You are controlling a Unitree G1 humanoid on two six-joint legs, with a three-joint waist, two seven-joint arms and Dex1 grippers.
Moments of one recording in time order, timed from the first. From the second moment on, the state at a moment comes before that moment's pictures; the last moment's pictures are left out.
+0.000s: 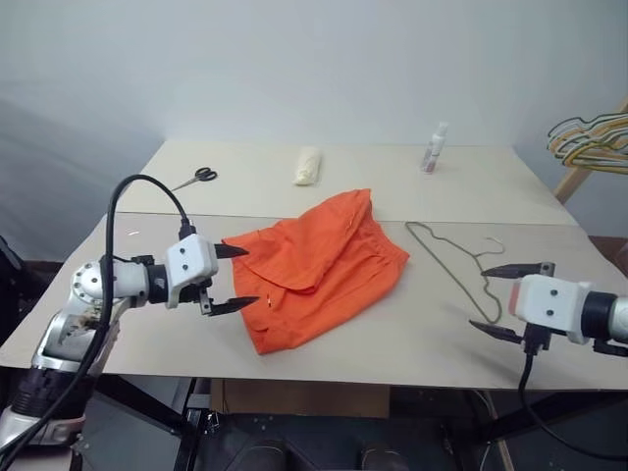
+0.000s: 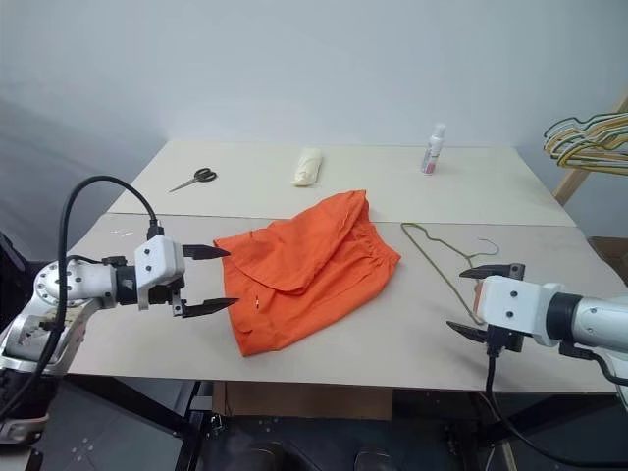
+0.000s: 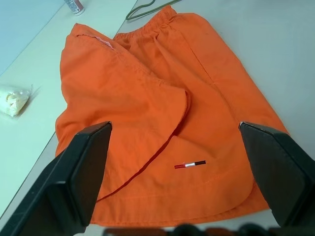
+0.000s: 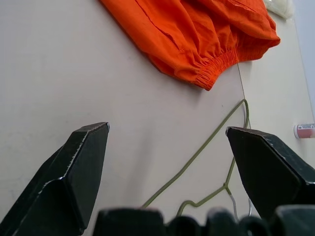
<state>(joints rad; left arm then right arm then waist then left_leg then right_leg) -0.29 0.83 0.00 -0.12 -0.28 0.16 -1.11 0.13 -1.07 -0.33 -0.36 0.12 0.07 1.07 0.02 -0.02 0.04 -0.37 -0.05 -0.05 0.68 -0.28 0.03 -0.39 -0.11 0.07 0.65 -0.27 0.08</state>
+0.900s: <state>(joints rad) -0.19 0.86 0.01 -0.28 -0.28 0.30 -1.11 0.06 -1.06 -0.24 -0.34 0.12 0.06 1.06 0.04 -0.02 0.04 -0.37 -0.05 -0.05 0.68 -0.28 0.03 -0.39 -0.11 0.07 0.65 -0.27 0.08</state>
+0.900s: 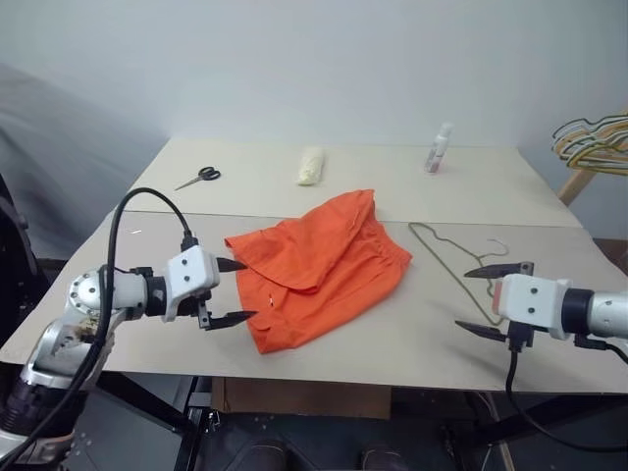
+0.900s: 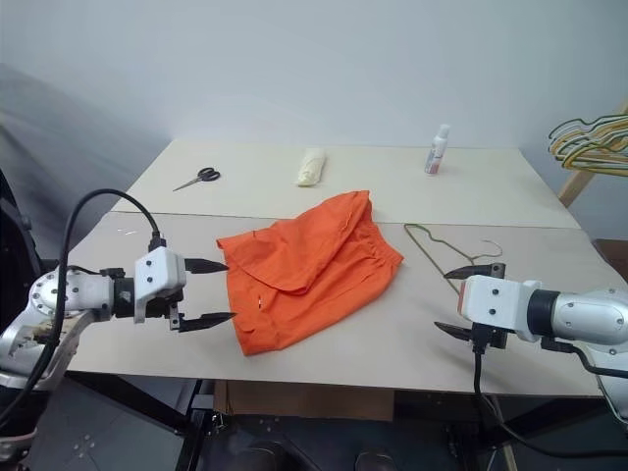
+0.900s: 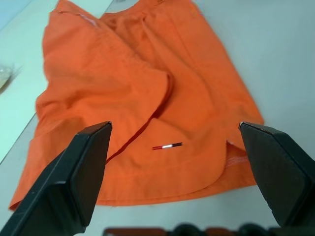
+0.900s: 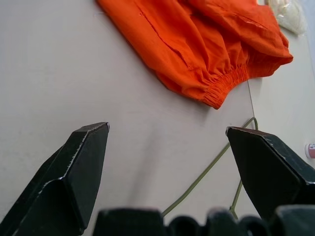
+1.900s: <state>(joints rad) -0.20 0.77 -0.30 -0.22 -0.08 0.34 -1.00 0.10 -1.00 -0.21 -0.43 0.08 0.12 0.96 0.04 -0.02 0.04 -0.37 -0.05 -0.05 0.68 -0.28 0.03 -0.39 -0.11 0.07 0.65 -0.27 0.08</state>
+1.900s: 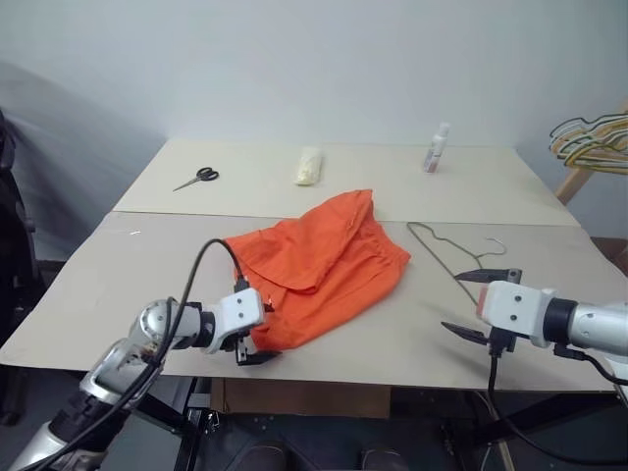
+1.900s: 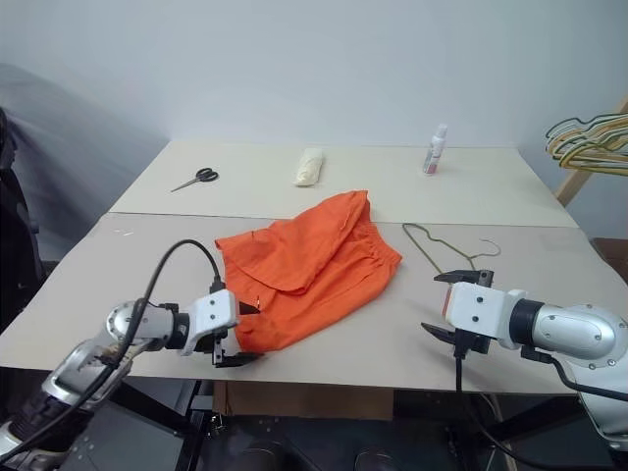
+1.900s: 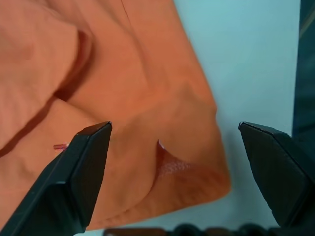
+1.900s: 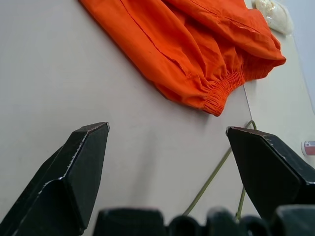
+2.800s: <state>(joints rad) -0.21 0.80 -0.21 -0.17 -0.08 0.26 -1.04 -0.22 -0.89 0.13 -0.09 -0.33 -0.08 0.71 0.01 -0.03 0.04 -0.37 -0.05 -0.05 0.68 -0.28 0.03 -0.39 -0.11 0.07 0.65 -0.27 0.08</state>
